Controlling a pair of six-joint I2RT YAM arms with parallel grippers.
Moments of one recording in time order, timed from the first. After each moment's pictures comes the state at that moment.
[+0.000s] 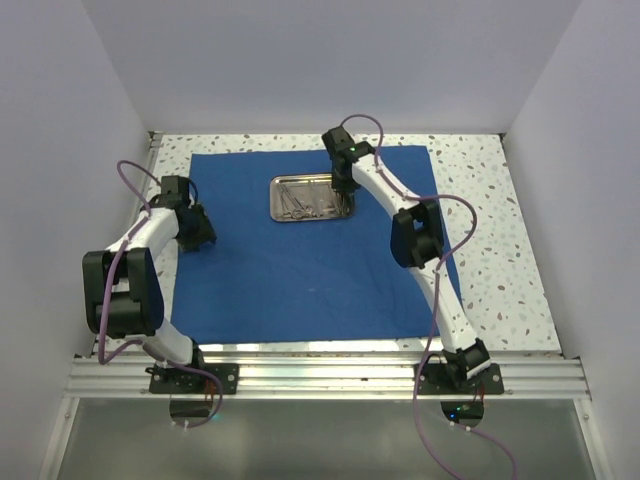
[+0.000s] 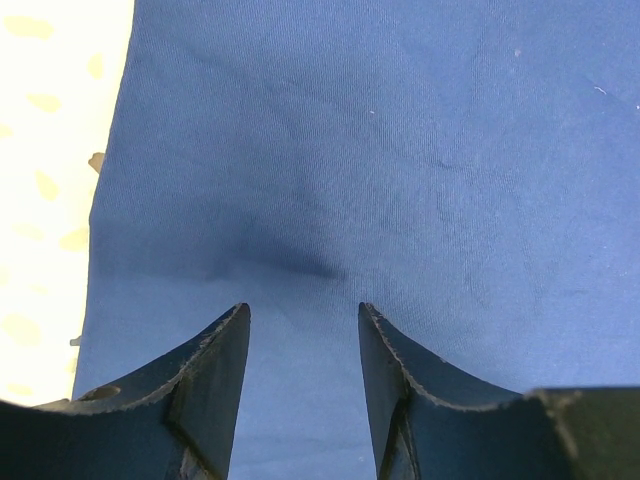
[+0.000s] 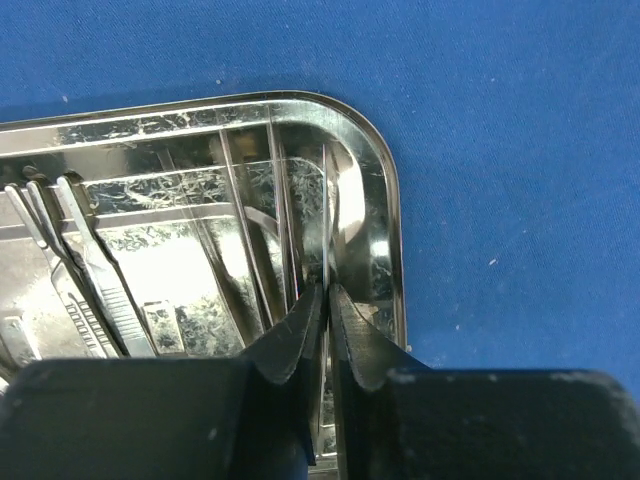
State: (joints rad) left arm 0.10 1.60 1.02 -0.54 0.00 -0.38; right arm 0.49 2.65 2.51 -0.95 0.28 0.46
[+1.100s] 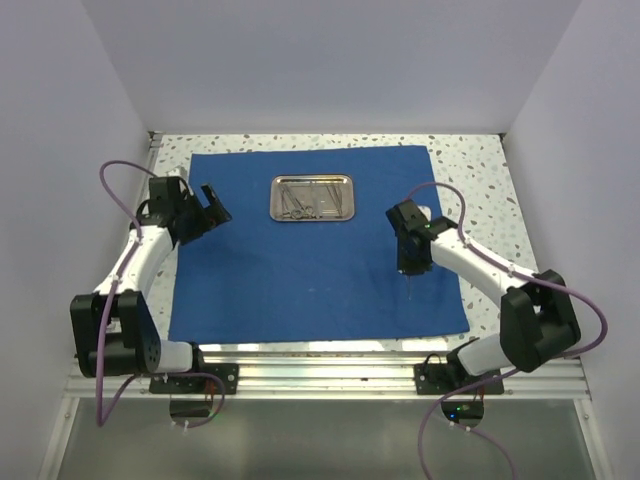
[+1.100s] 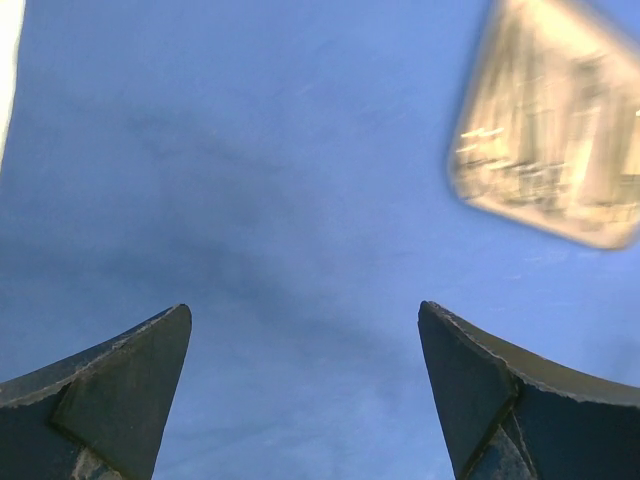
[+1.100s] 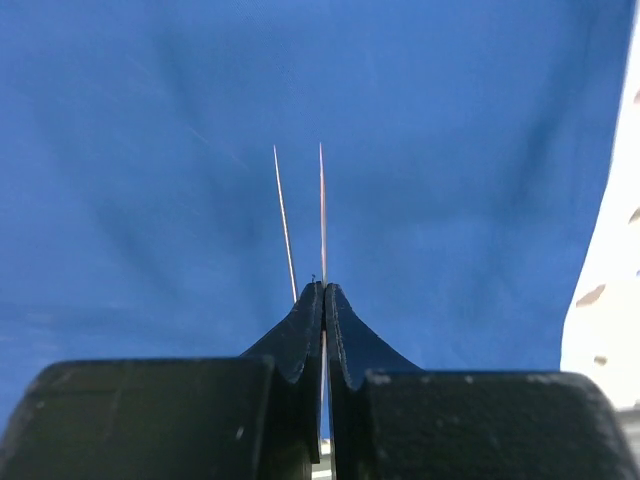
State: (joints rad) left arm 0.08 1.39 0.93 -0.42 0.17 -0.44; right arm 0.48 1.46 1.02 -0.79 0.30 0.50
